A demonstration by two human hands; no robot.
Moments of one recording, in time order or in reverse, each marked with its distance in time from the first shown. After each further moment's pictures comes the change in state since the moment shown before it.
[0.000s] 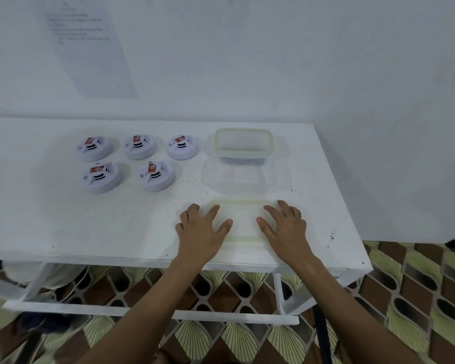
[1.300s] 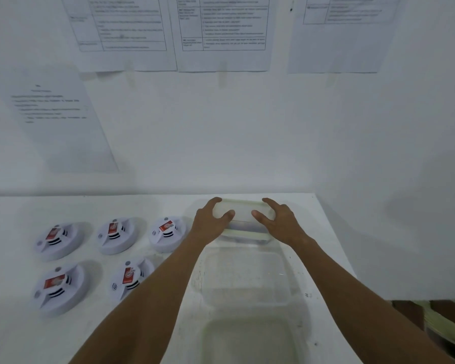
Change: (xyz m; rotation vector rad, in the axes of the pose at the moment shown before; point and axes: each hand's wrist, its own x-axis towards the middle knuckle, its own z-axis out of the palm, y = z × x) left_hand 0.276 0.064 -0.028 -0.613 -0.128 0.047; right_hand 0.261 -0.015 -0.048 0.343 -0.087 0.135
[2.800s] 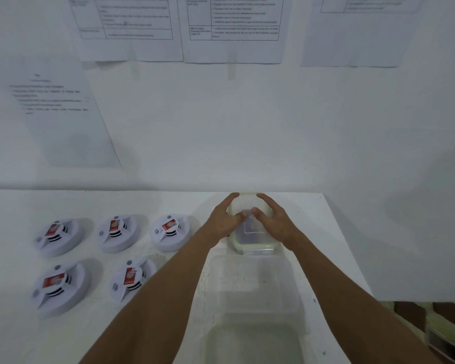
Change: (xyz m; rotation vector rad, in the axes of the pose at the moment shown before) left_hand 0.012 0.004 0.013 -0.224 -0.182 0.017; right_hand 0.023 -0.001 0.027 0.272 -0.037 -0.059
